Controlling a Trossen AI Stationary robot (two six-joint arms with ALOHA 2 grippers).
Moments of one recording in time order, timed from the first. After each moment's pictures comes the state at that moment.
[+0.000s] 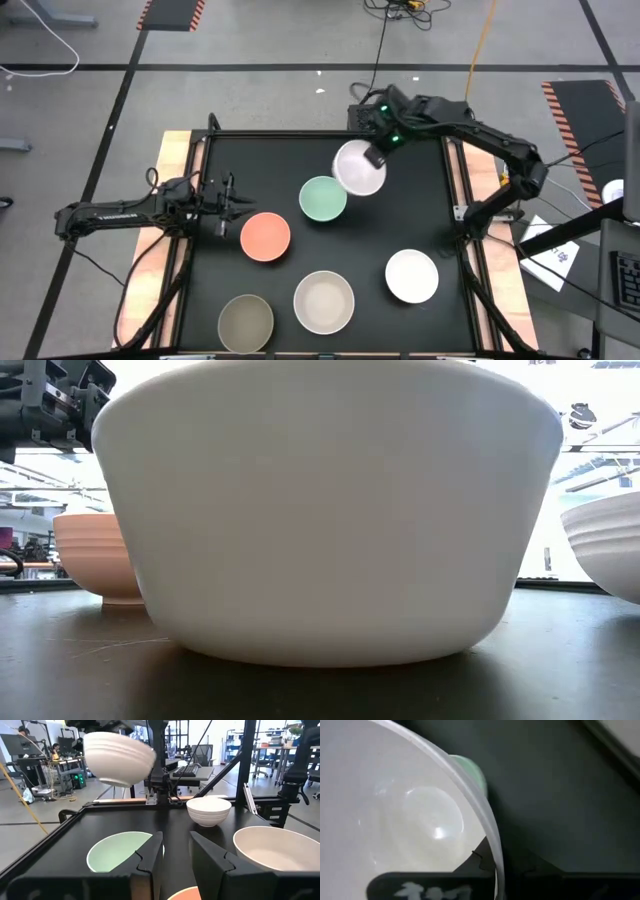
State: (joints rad) left arm 0.18 0.31 0.11 0.20 0.24 0.04; right arm -0.53 1.57 1.55 -1.05 -0.29 0.16
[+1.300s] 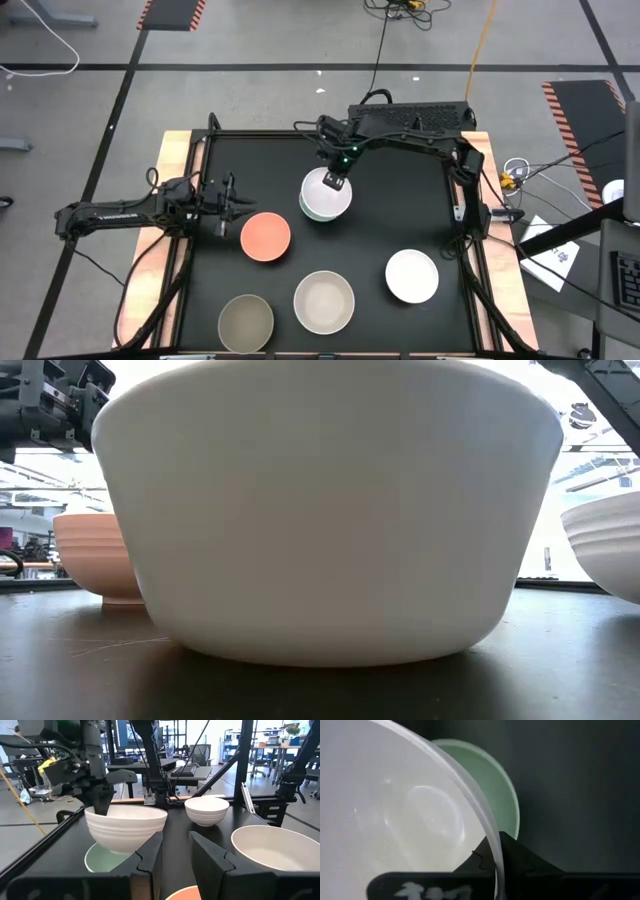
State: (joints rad) left arm 0.18 0.31 0.11 0.20 0.25 0.05; right arm -0.39 2.02 1.80 -1.05 -0.24 0.06
